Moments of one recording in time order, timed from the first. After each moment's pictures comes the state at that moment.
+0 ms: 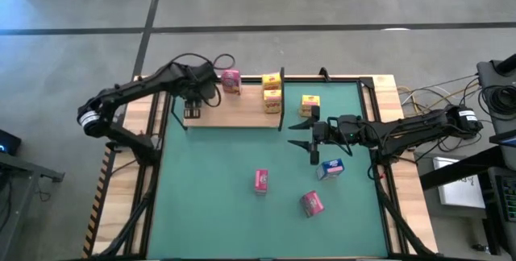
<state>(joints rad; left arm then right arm) 0.57 1.43 1.25 -1.19 -0.34 0.56 0.01 1.09 0.52 0.44 0.08 -0.13</state>
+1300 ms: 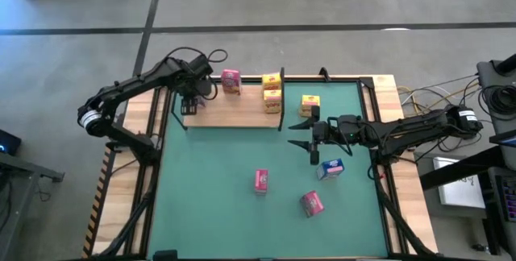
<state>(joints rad) 0.70 1.44 1.23 -1.18 -0.26 0.66 0.01 1.09 0.52 0.44 0.08 -0.12</state>
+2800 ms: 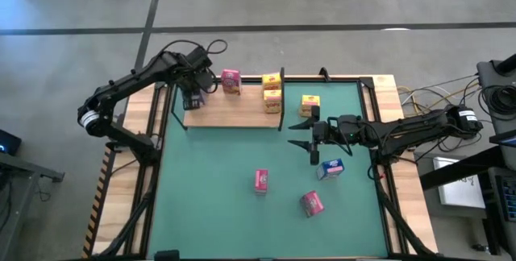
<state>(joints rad) 0.69 1.44 1.35 -1.21 -0.23 0.62 0.01 1.09 0.52 0.44 0.08 -0.11</state>
